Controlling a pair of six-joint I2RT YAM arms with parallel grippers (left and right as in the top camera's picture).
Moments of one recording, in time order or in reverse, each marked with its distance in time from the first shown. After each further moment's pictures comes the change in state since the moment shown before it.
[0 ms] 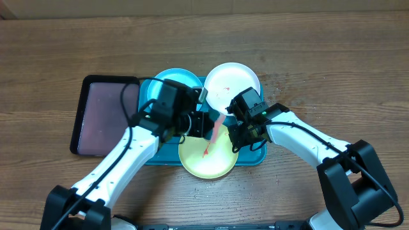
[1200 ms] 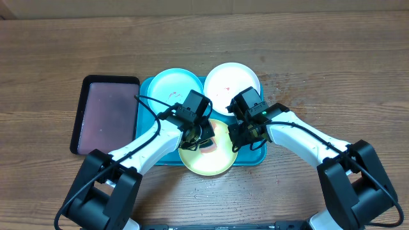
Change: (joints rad) left arm -0.098 0.208 0.019 -0.035 -0.364 -0.525; right arm 0.000 0.000 0.002 0.005 0.014 0.003
